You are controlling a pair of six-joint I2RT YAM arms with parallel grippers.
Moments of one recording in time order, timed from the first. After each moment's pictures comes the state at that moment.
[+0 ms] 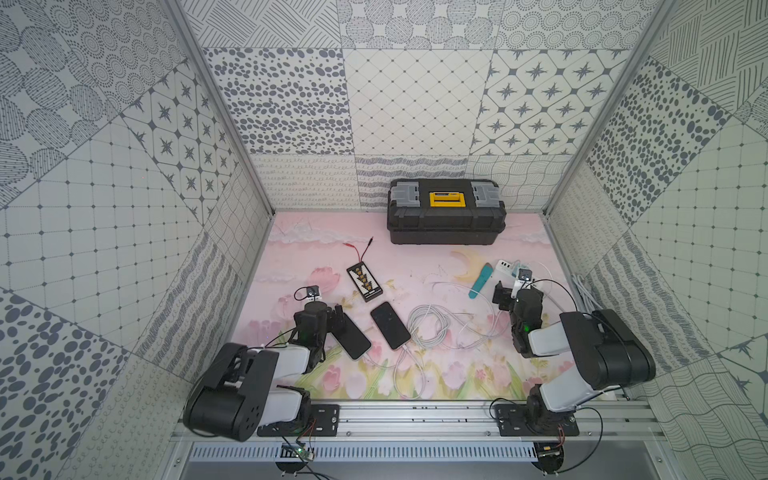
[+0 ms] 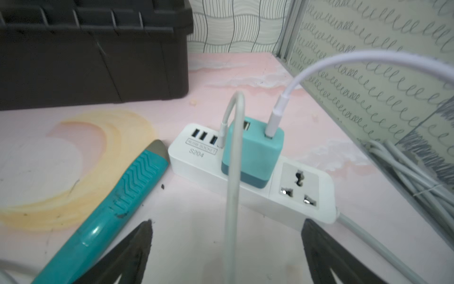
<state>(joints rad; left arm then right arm) -0.09 1.43 0.20 0.60 -0.22 -0.22 0.08 1.58 0.25 0.97 0.31 0.05</state>
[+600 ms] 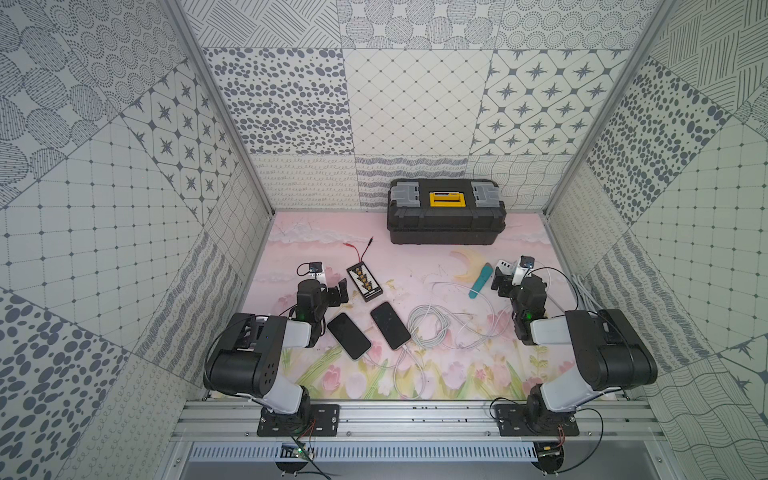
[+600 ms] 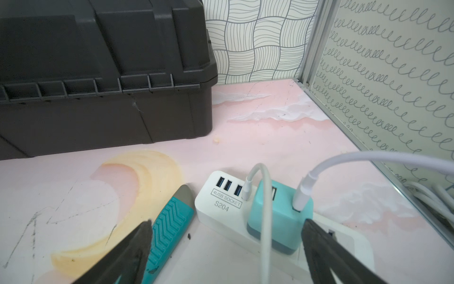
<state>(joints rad) -0.01 1.57 0.39 0.73 0.04 -0.16 0.05 1.57 0.37 0.93 0.18 0.07</state>
